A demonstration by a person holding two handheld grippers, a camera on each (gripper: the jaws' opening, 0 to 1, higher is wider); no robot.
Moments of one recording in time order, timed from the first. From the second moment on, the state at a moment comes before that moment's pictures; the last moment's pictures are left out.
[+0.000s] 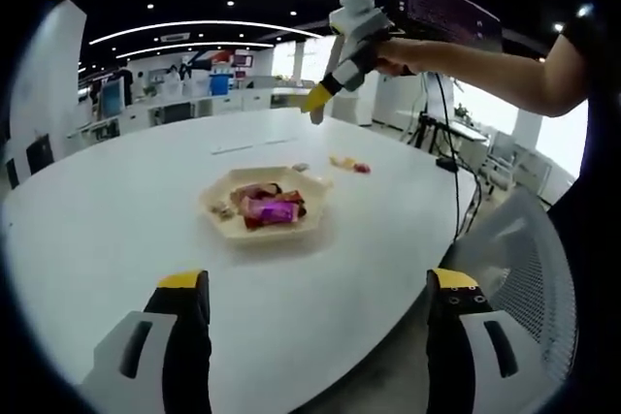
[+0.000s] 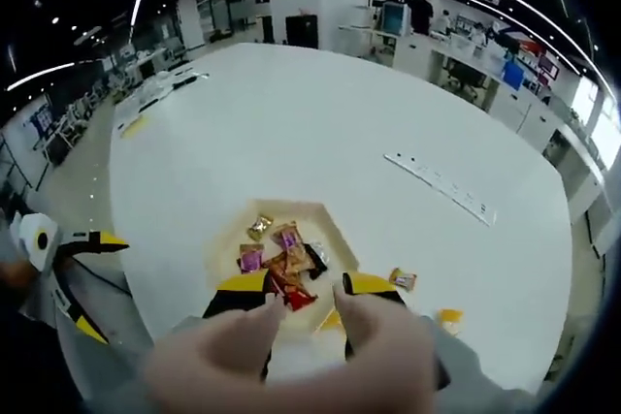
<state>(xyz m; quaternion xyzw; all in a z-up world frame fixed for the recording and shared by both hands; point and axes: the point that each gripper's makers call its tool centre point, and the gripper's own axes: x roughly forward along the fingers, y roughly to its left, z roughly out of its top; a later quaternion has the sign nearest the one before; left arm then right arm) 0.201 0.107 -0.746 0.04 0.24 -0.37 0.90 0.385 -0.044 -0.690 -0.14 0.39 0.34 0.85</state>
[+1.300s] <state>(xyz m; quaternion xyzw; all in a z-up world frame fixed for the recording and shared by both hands) 0.204 0.113 -0.756 0.04 0.27 -0.35 0.90 0.408 -0.089 -0.784 -0.08 0.47 0.28 0.83</state>
